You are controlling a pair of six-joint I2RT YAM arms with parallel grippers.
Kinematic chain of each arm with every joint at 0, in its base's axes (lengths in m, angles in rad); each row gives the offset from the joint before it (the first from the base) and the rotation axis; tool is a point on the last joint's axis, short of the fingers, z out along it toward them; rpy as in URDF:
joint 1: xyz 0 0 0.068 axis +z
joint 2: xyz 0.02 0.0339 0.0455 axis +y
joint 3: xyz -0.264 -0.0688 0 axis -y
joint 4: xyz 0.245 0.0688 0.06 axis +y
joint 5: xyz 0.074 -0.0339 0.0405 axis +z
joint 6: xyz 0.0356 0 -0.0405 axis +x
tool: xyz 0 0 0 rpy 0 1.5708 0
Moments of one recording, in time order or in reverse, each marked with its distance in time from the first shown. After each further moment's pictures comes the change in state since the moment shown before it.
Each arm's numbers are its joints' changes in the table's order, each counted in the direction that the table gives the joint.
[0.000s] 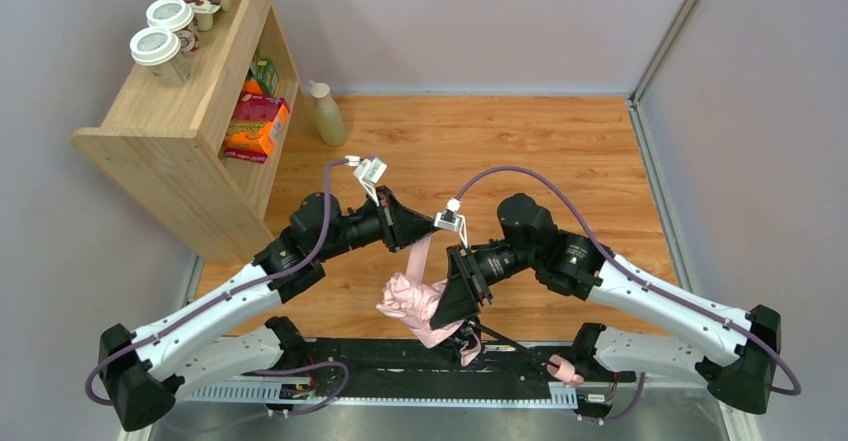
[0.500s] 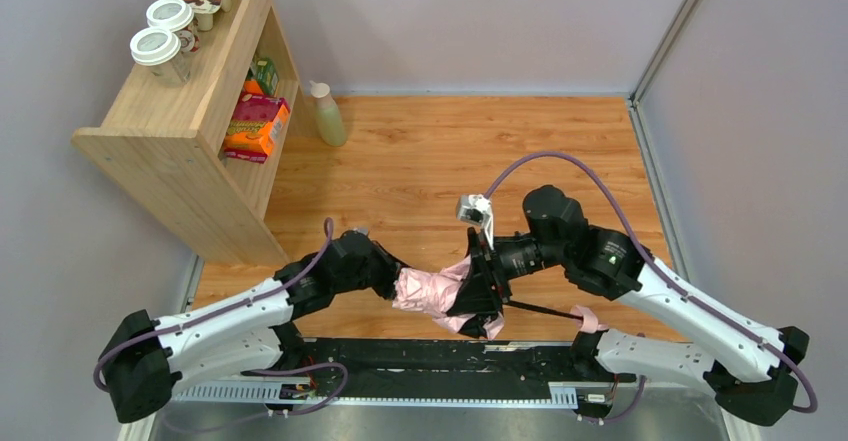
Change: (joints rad) left arm -0.122 -0.056 -0.309 0.251 0.153 -1.104; right arm -0.061 -0.084 0.167 0.279 -0.116 -0.417
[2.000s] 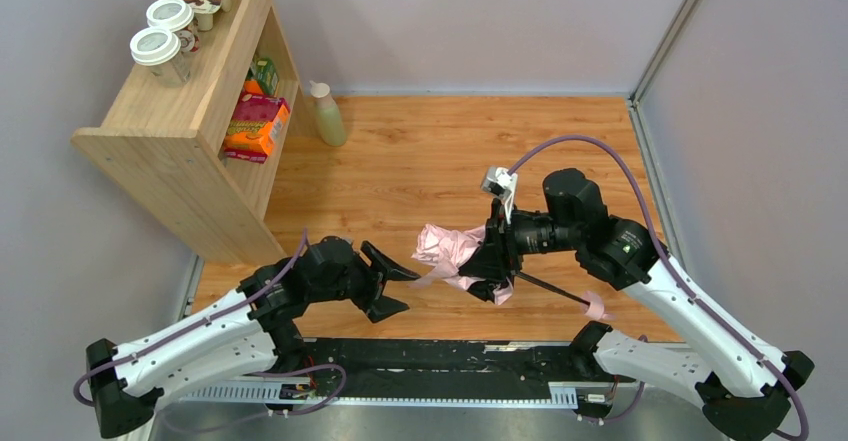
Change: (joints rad) left arm -0.033 -0.175 0.161 0.393 -0.038 -0.010; right arm -0.181 0.002 0.024 0.098 -0.097 -0.130
